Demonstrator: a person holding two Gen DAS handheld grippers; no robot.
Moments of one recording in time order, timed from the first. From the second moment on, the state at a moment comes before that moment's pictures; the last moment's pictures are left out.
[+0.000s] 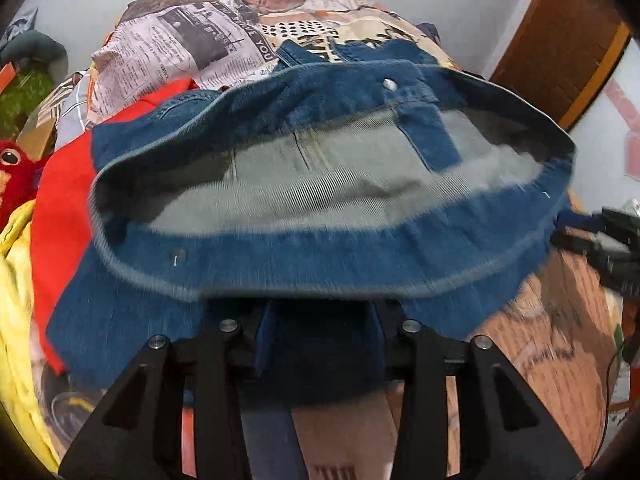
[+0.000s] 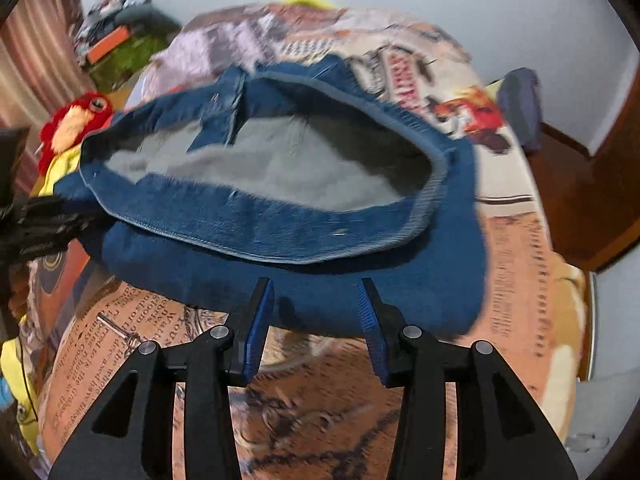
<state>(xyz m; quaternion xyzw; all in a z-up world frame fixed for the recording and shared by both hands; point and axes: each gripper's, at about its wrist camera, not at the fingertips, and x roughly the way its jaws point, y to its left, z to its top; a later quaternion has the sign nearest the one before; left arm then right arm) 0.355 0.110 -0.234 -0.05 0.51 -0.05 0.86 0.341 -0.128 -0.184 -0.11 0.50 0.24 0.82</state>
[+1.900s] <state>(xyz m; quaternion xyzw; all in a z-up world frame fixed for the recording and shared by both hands) 0.332 0.154 -0.241 0.00 0.47 0.07 0.88 0.367 -0.135 -0.193 -0.06 0.50 0.17 0.85</state>
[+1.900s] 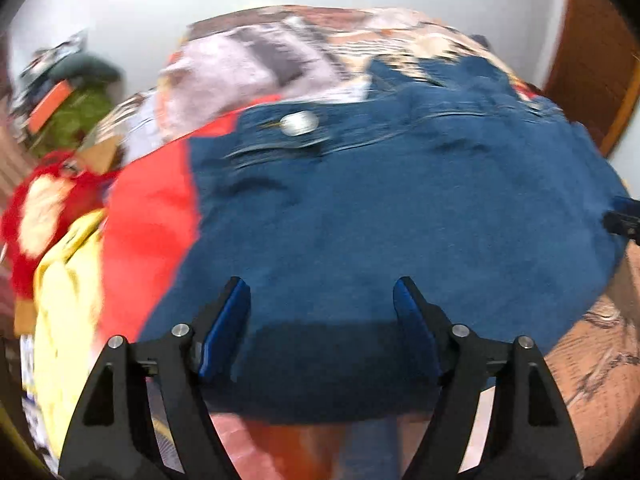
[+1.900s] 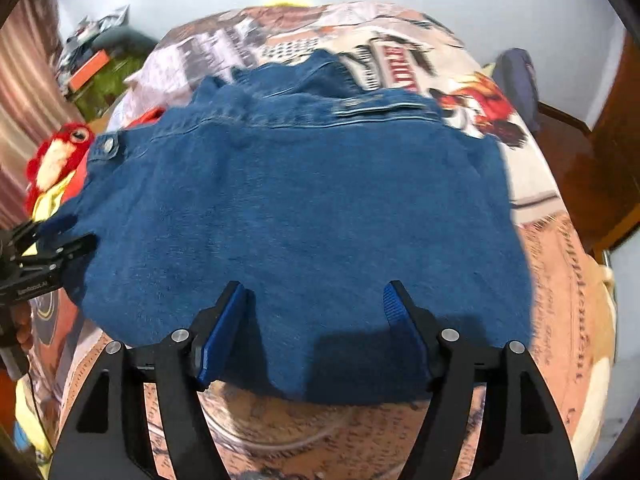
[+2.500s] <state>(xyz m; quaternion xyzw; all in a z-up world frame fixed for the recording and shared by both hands) 0.251 0.261 -0.237 -0.20 0.44 0.19 0.85 0.347 -0.180 -0.188 -0.05 0.51 0.11 0.85</state>
